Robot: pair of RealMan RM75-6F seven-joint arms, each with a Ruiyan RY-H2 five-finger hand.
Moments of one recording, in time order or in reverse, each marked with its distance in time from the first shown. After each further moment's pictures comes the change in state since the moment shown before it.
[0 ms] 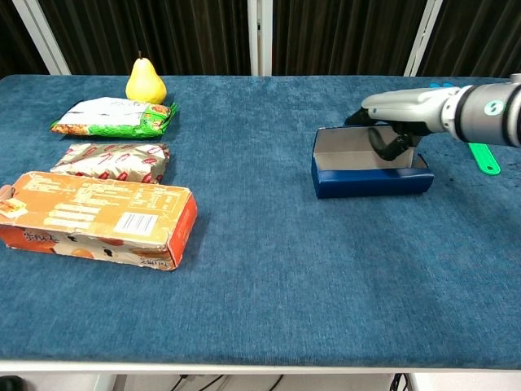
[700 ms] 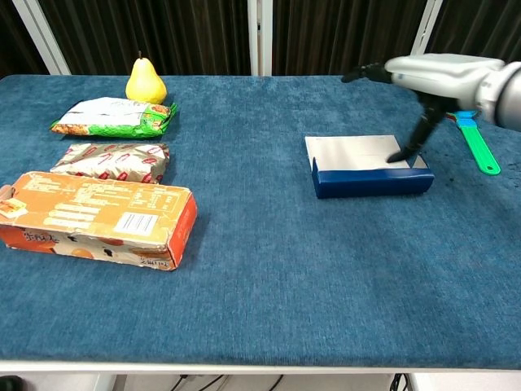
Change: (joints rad) left arm 0.000 0.003 0.002 -0.003 0.003 -0.001 -0.002; right arm -0.137 0.094 -0.056 -0.146 -0.276 0.264 0.139
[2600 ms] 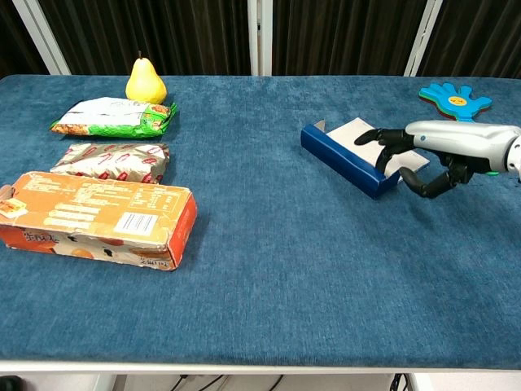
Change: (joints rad) left arm -0.003 0.002 -0.001 0.000 -0.007 -0.009 -0.006; right arm -0.097 -0.013 -0.026 0.091 -0.231 -0.157 0.319
